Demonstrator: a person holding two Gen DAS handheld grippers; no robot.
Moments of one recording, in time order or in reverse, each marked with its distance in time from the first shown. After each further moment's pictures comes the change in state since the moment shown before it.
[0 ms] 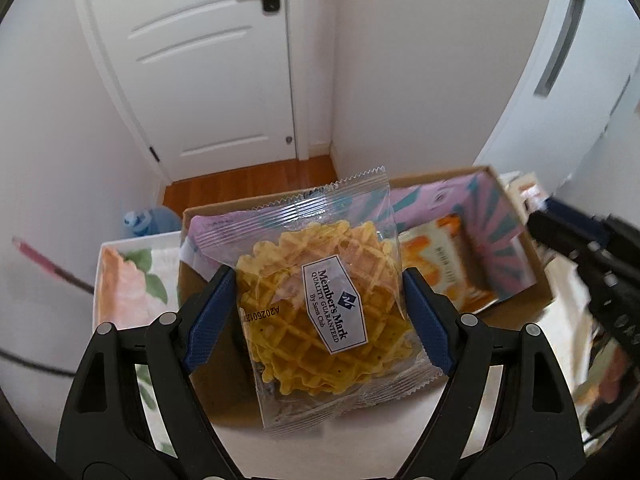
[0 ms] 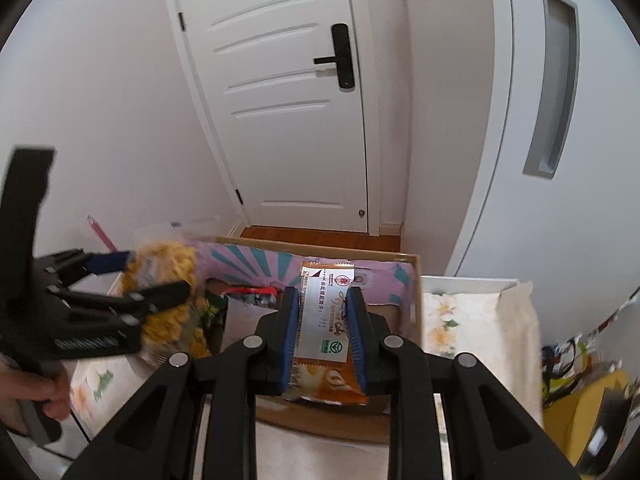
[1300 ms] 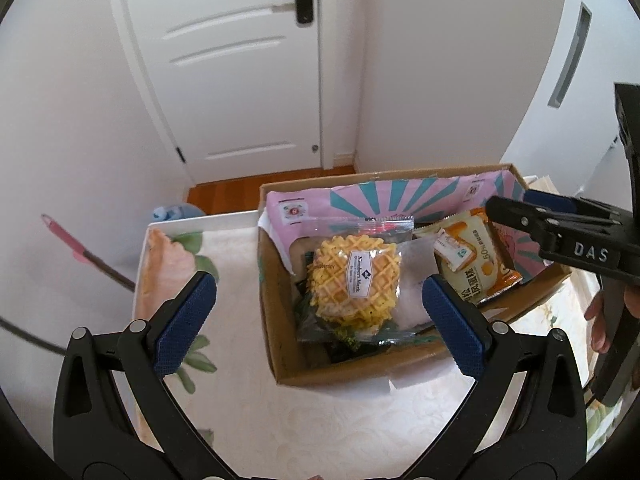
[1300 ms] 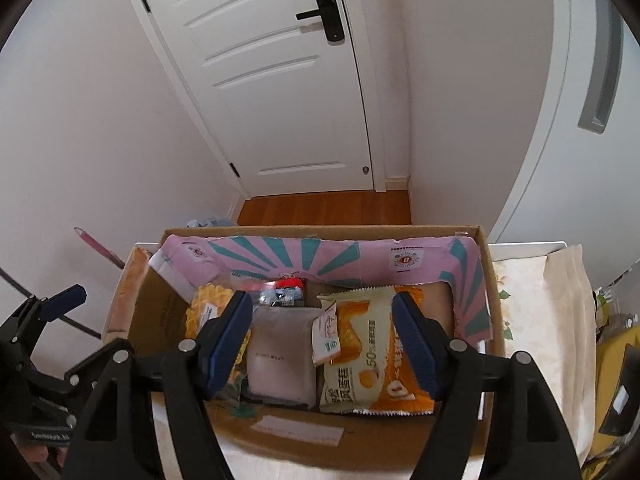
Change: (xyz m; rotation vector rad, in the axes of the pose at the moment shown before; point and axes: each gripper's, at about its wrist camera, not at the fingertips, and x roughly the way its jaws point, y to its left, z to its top) left arm -0.049 0.047 -0.036 -0.071 -0.067 0.068; right arm 0.058 0.023 0.011 0.102 0.152 0.018
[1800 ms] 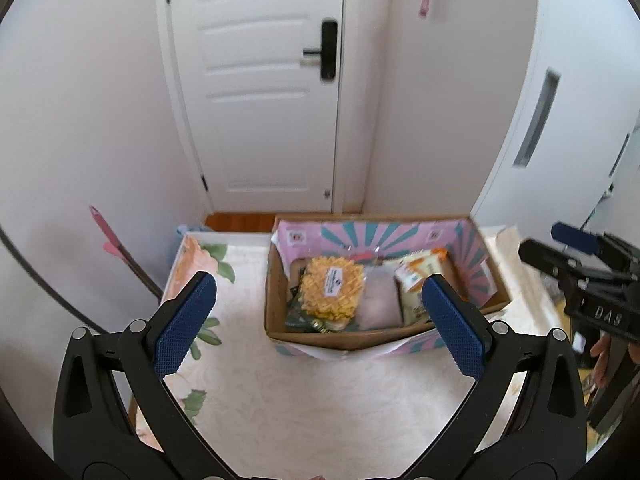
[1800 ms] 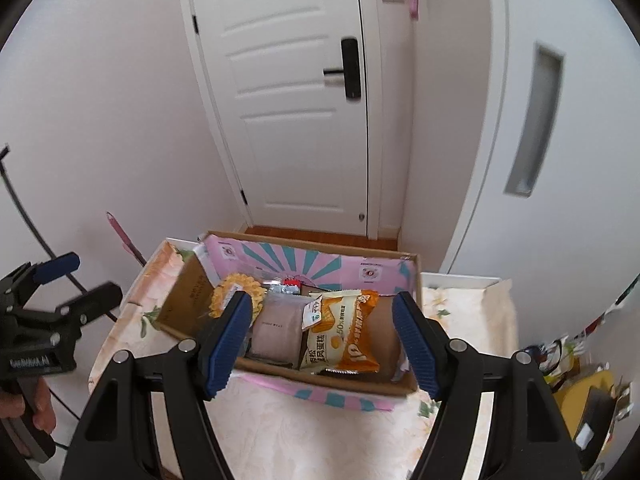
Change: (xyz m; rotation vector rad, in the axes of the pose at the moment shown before) left arm -0.119 -0.030 -0.019 -0.104 -0.199 0.050; right arm -0.127 0.010 -0.037 -0.154 -0.179 -0.035
